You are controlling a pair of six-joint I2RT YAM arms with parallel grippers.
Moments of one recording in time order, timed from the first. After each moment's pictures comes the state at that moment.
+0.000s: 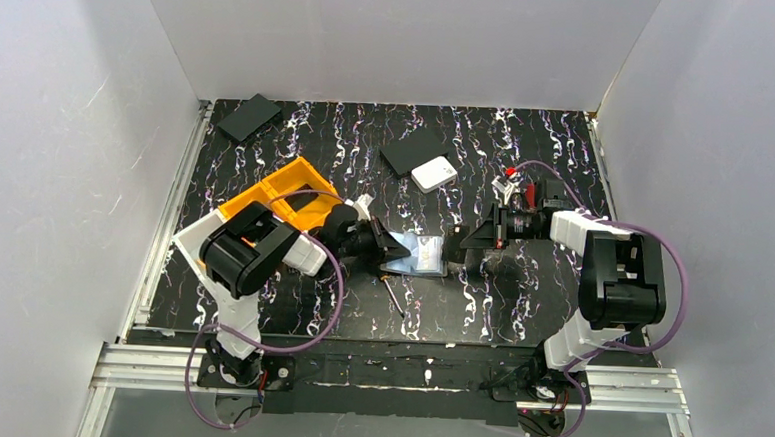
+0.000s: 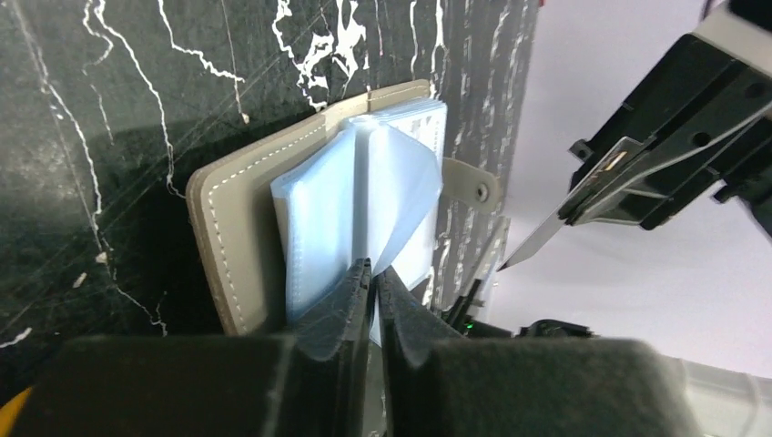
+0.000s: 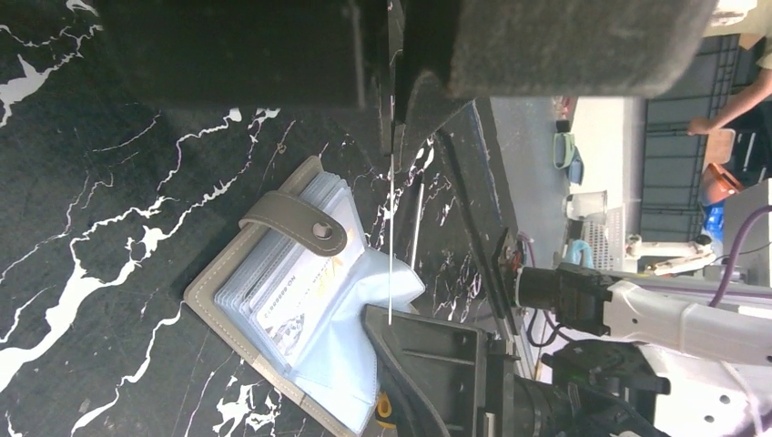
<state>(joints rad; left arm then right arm) -0.61 1.91 0.64 0.80 0.48 -1.16 0.03 1.66 0.84 -0.30 -1.23 -0.03</state>
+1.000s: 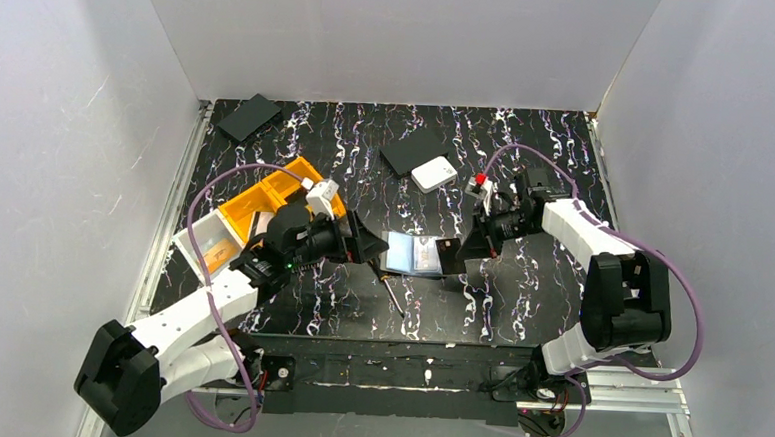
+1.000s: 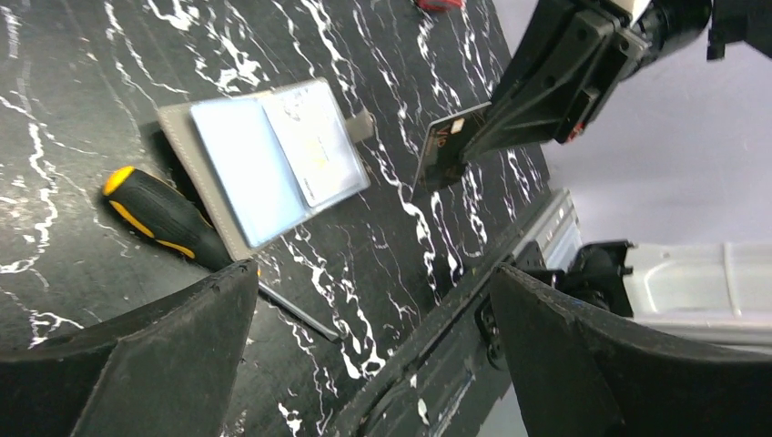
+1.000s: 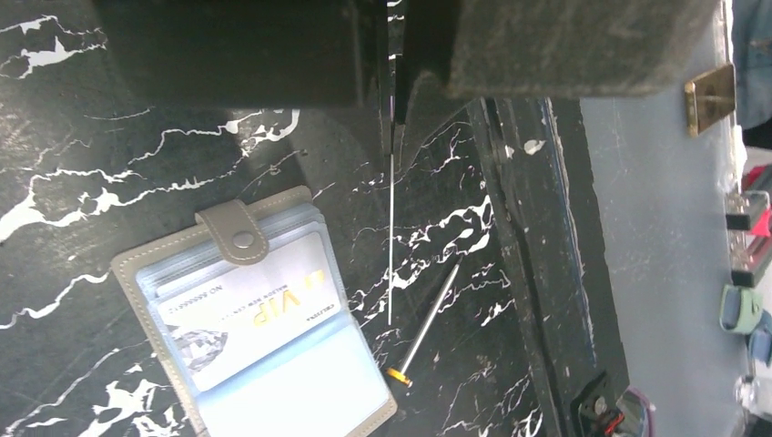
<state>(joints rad) -0.60 1.01 0.55 0.09 0.29 -0.71 0.18 1.54 1.00 -0.78 -1.05 -0.62</state>
